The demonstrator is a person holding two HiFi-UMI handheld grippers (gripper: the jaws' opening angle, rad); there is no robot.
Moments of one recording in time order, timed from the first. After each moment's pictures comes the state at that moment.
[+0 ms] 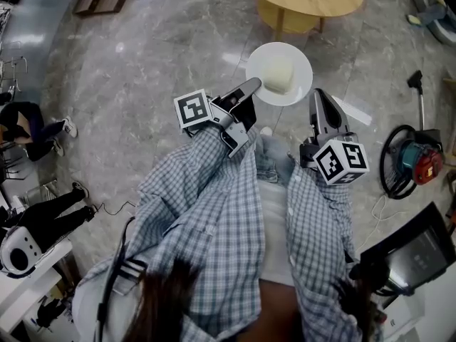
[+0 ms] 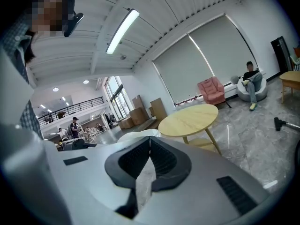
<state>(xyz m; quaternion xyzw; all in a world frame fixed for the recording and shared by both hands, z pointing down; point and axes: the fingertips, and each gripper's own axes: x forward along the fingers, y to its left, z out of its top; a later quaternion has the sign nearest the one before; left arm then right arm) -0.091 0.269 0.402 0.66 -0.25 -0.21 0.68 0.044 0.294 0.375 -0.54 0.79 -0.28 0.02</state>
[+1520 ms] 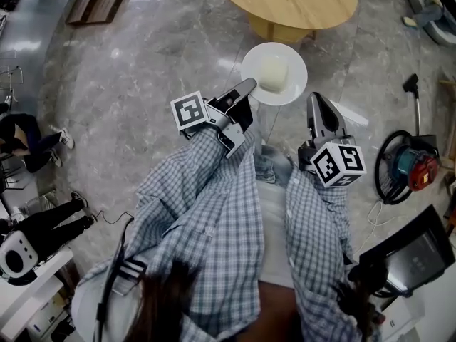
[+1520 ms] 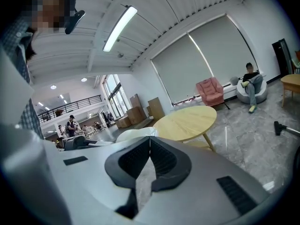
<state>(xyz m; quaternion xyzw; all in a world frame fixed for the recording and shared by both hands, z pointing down) -0.066 0.204 0.414 0.66 -0.25 -0.21 0.68 0.074 0.239 0.389 -0.55 0.79 -0.28 0.01</state>
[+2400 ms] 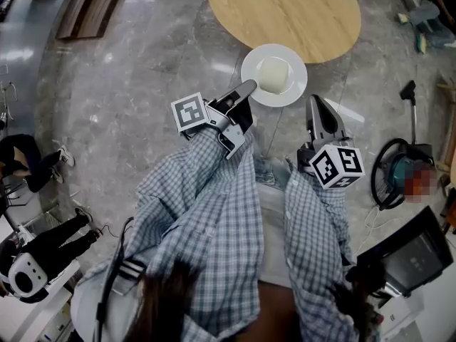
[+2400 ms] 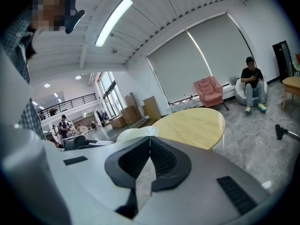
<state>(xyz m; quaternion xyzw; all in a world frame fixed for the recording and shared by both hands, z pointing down) -0.067 0.060 0.427 0.65 -0.23 -0.20 0.70 0.070 0.101 0.399 -0.57 0.77 -0.29 -0.01</state>
